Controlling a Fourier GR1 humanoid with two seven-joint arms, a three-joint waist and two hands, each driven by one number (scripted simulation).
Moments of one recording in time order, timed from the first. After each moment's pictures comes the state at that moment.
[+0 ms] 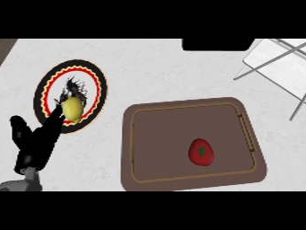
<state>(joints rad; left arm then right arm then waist) -0.03 0.23 0.04 -1.40 0.17 0.02 0.27 -1.23 -0.55 -0.28 -1.15 1.01 0.17 0.98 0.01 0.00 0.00</state>
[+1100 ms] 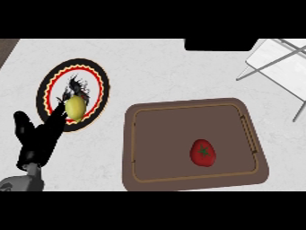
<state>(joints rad) -0.06 0.21 0.06 -1.38 0.15 0.00 0.29 -1.23 -0.68 -0.32 -0.73 1.01 -0.03 0.66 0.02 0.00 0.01</state>
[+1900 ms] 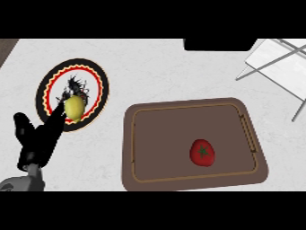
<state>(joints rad) -0.06 0.20 0.07 -1.38 0.13 0.00 0.27 -1.24 -0.68 -0.38 -0.69 0.96 -0.17 0.66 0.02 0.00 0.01</state>
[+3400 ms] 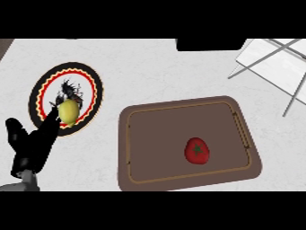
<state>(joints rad) -0.01 0.20 0.10 -1.41 0.13 0.00 0.28 -1.00 -0.89 -0.70 -1.14 0.73 -0.42 0.82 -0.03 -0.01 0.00</state>
